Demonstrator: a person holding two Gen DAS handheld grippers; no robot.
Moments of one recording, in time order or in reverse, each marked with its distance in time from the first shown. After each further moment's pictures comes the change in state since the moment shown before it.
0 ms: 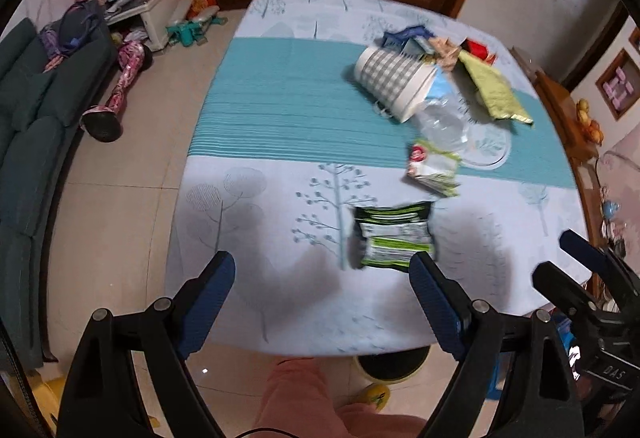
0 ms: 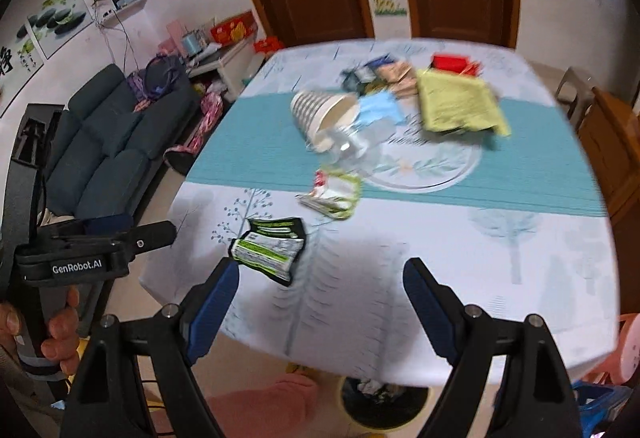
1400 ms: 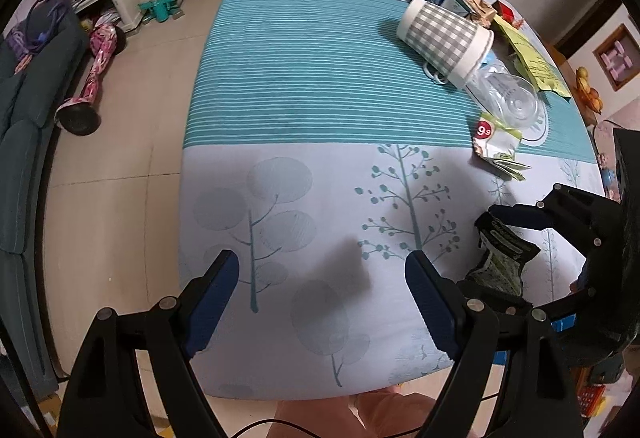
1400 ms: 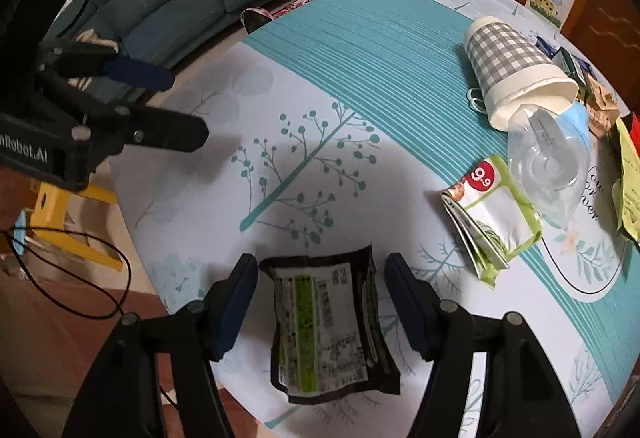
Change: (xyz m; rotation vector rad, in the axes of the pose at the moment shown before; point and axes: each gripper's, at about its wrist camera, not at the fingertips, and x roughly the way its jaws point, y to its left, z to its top) left arm 0.072 0.053 0.028 0.073 0.131 -0.054; right arm 0.135 0.068 0.008 -0.558 0.320 0.110
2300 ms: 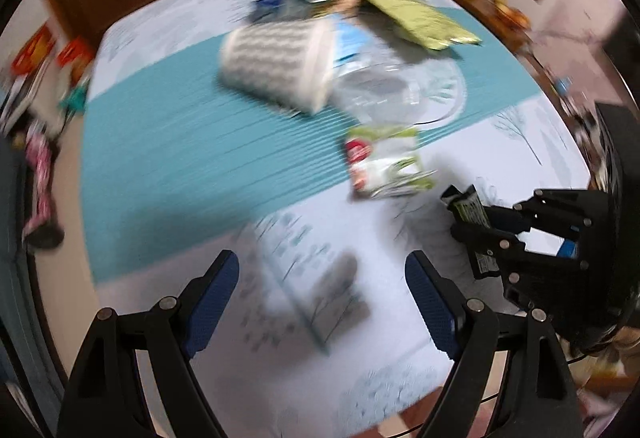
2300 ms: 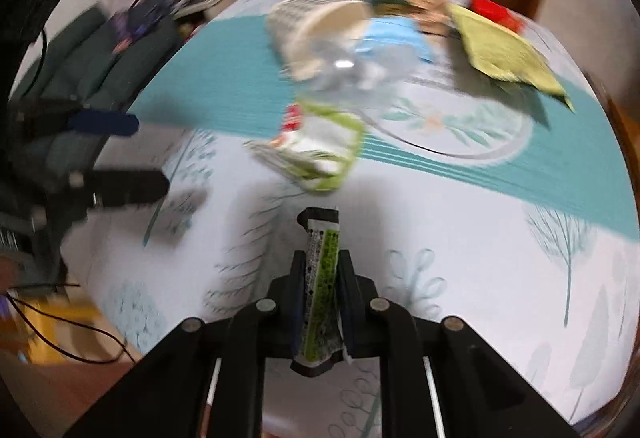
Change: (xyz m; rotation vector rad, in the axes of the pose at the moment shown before) left arm 0.014 -0.108 0.039 0.424 -0.044 -0.094; right arm -0.043 -0.054 -0.082 0.505 -0.152 -0.171
